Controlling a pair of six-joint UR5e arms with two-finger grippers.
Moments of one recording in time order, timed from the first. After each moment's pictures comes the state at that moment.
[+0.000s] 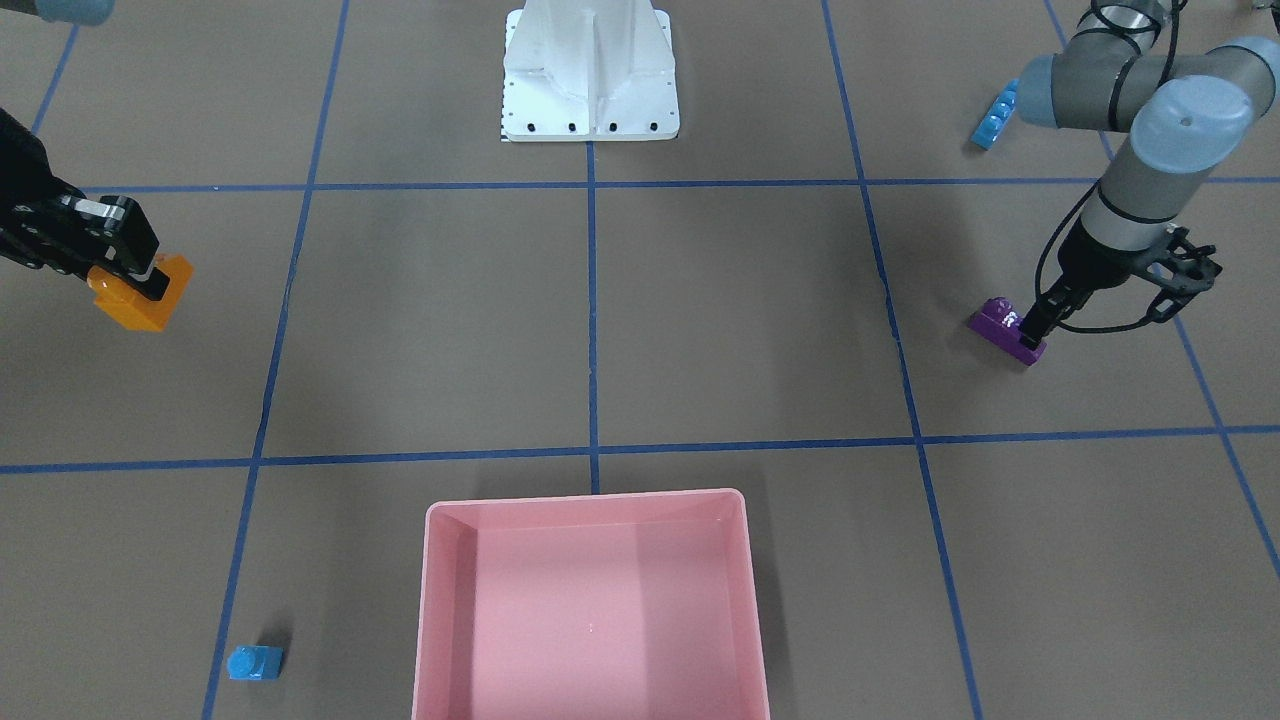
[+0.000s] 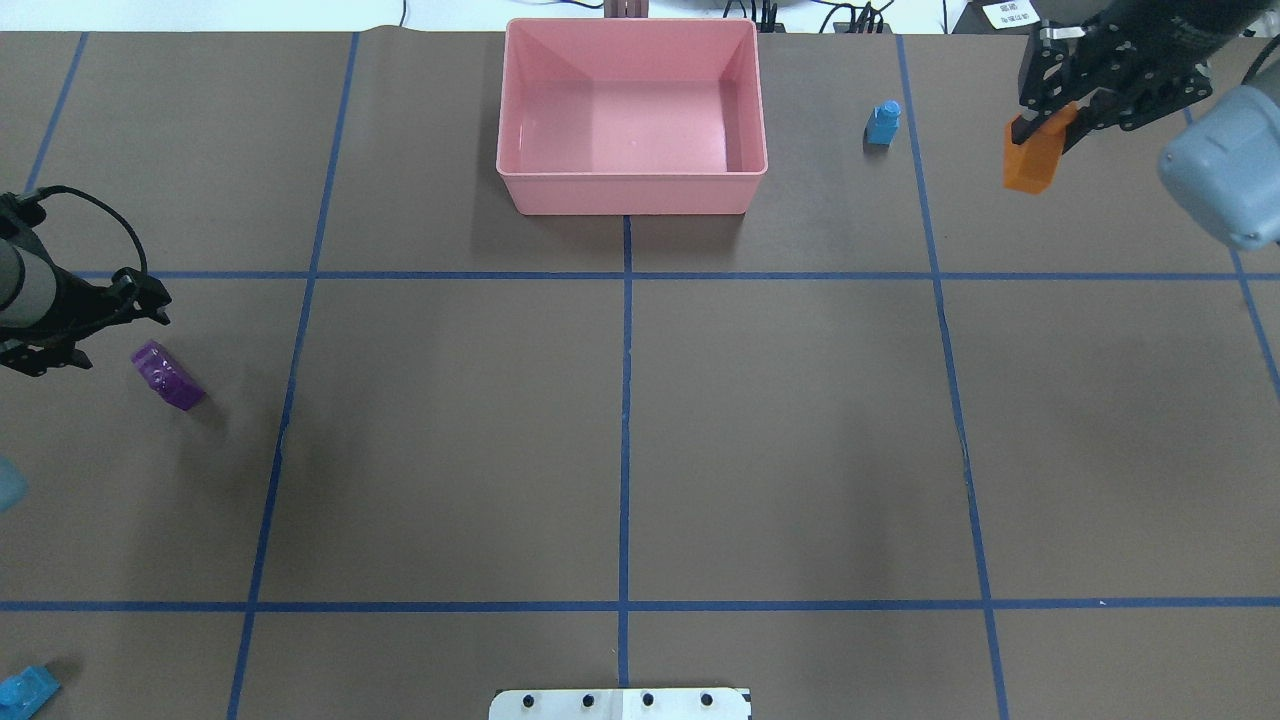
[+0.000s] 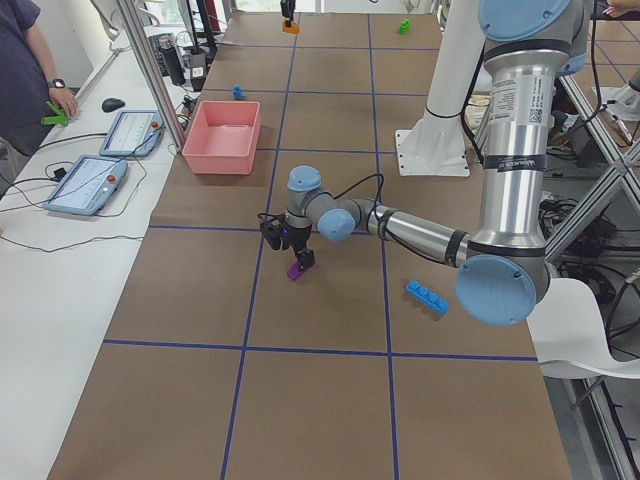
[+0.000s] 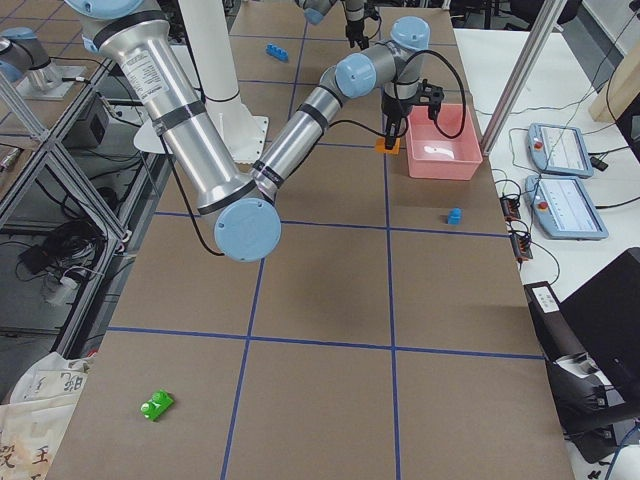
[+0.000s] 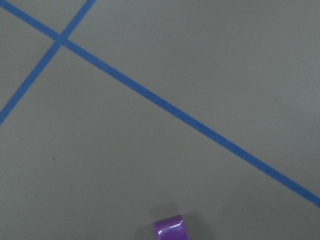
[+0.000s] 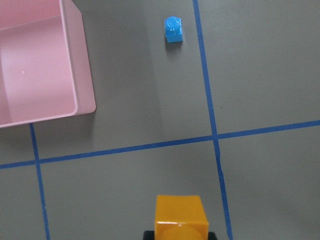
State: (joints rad) left arm -0.87 -1.58 -1.77 -1.94 -1.93 -1.50; right arm 1.17 -1.01 1.93 -1.99 2.35 0.80
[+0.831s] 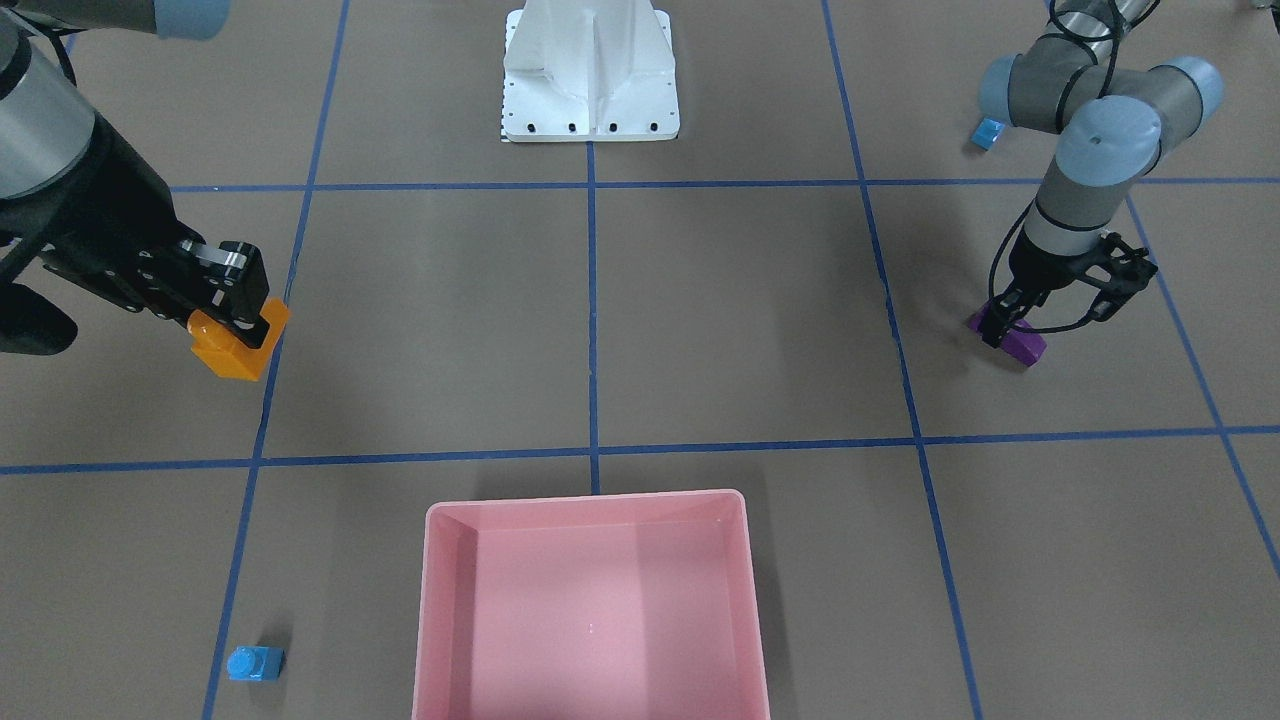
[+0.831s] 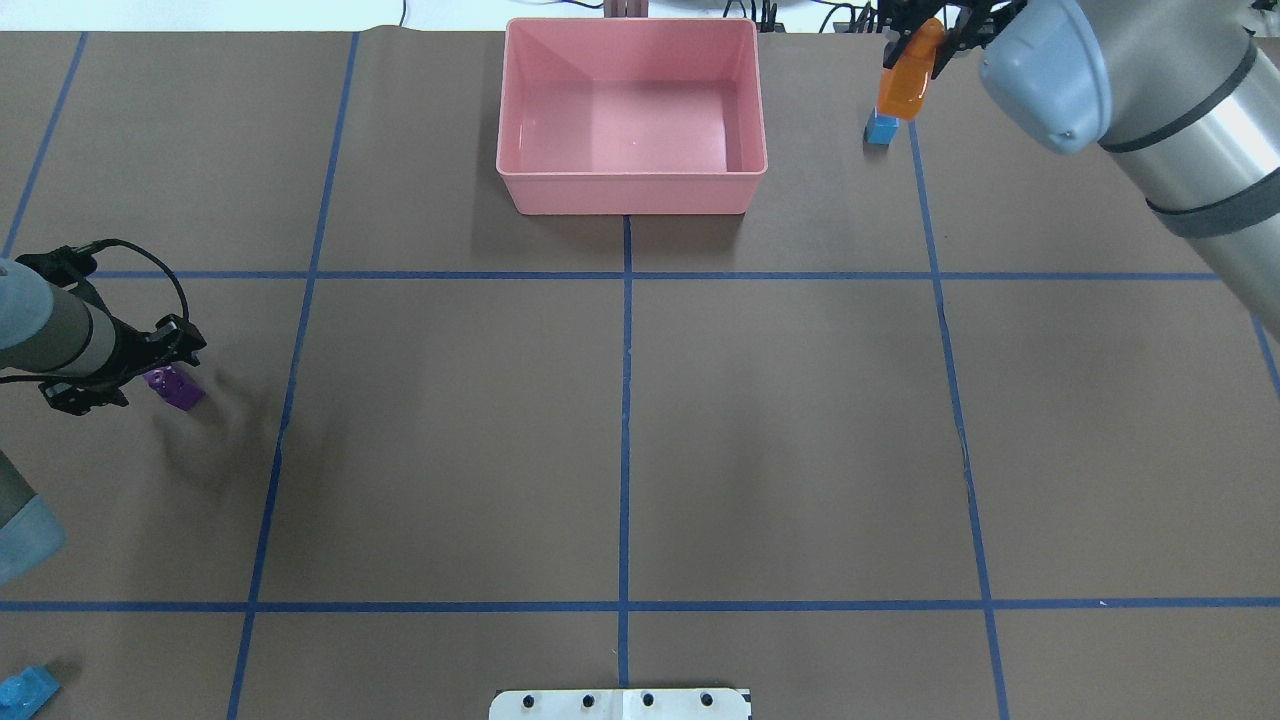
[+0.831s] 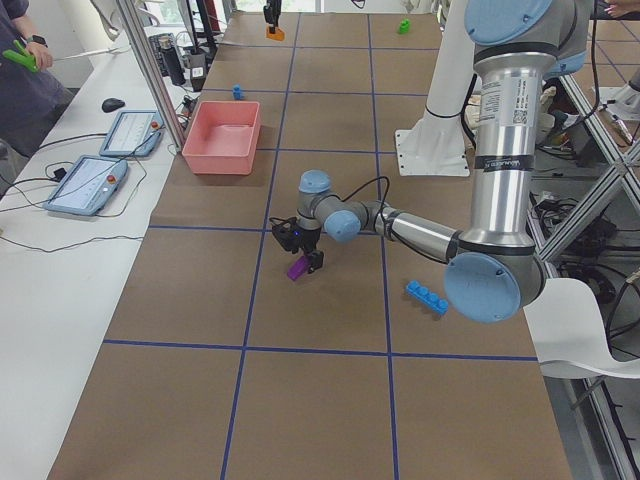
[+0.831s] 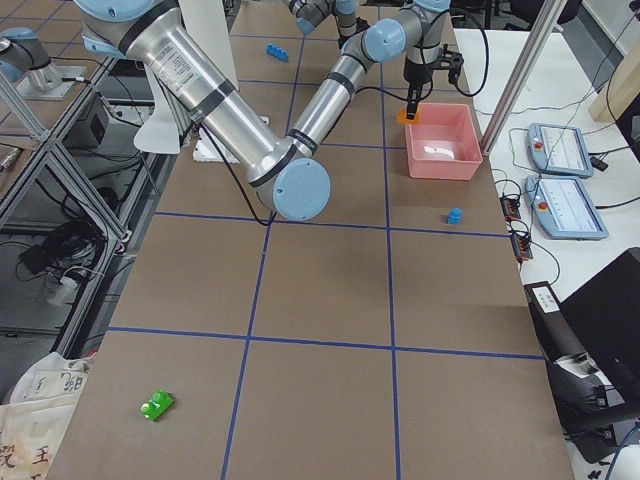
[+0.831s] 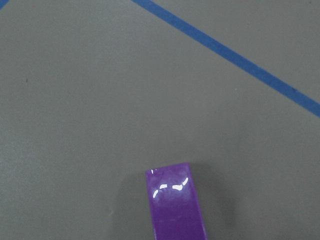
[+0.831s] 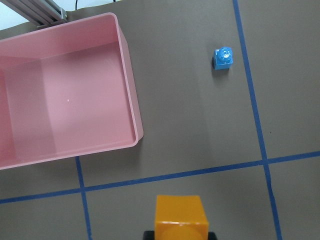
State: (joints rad) left arm -0.77 -1.58 -1.75 -1.94 -1.86 -1.57; right arm 1.10 -0.75 1.72 -1.98 2.27 0.90
